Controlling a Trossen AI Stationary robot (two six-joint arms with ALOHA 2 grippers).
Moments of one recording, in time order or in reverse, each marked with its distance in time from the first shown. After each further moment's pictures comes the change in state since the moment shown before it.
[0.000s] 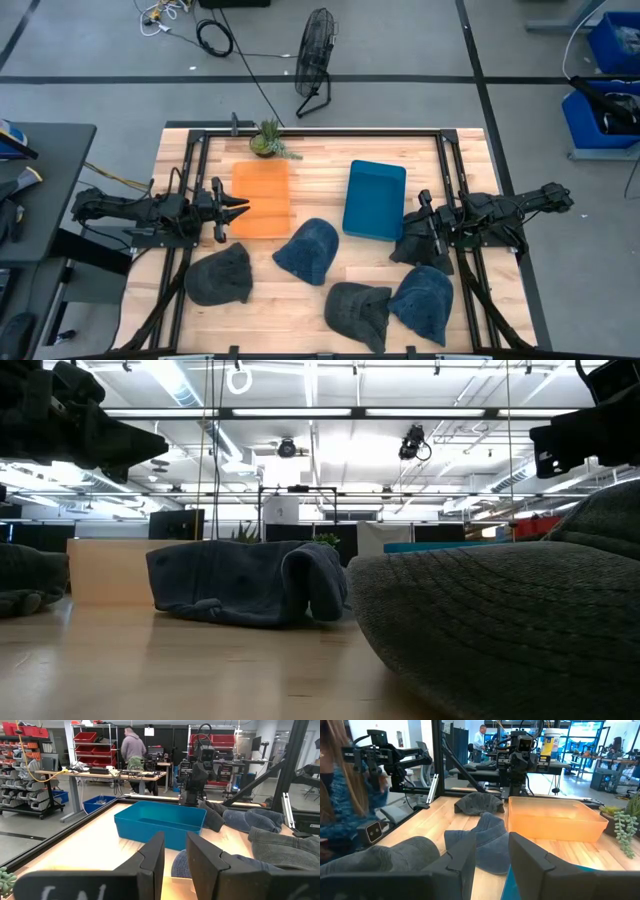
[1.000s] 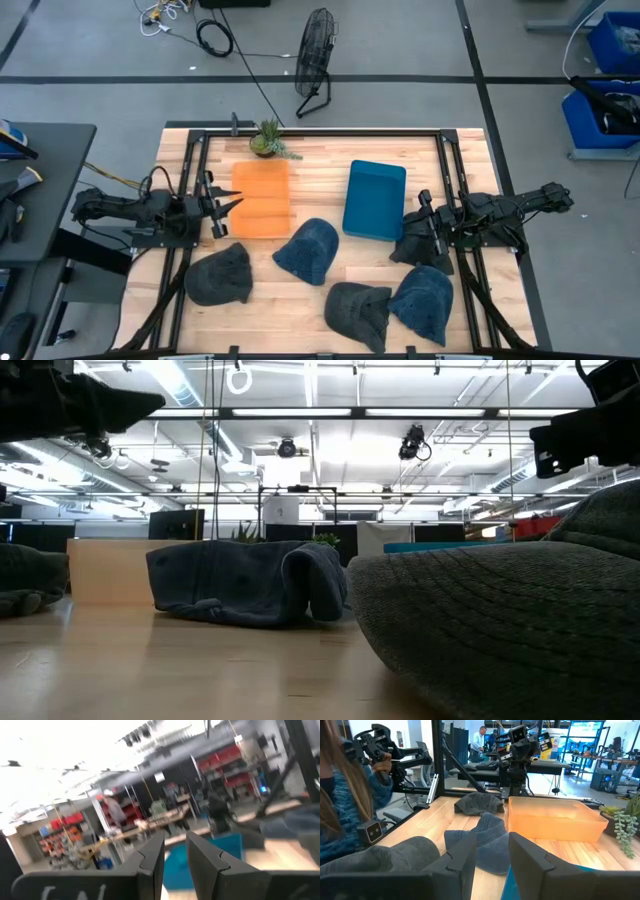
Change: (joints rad) left arm 0.001 0.000 0.009 0.222 -0.001 0.518; right arm 0.000 0.000 0.000 0.000 0.000 0.000
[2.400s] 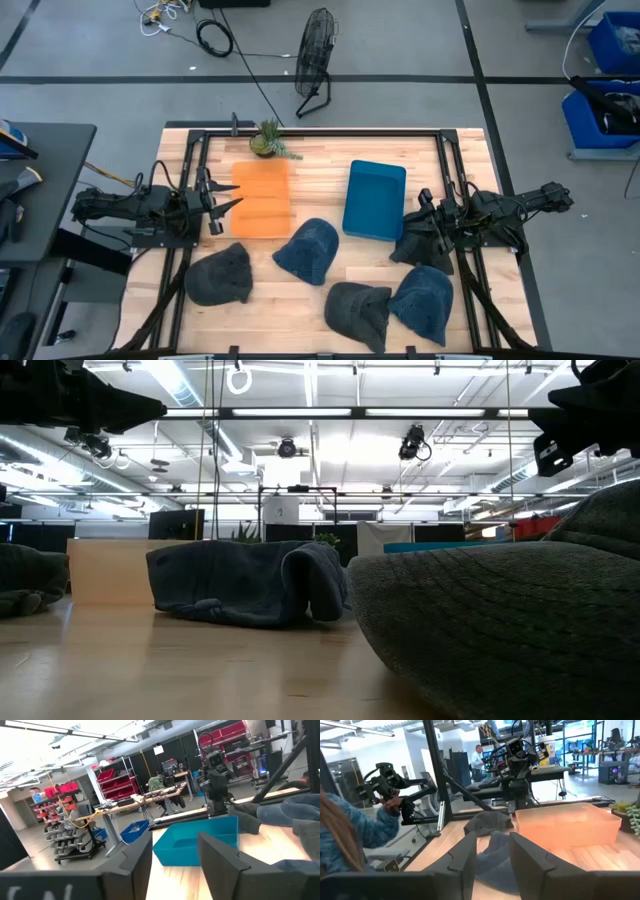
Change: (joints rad) left arm 0.000 0.000 0.134 -0.270 -0.059 -0.127; right arm 0.002 0.000 -0.001 0.101 0.009 0.184
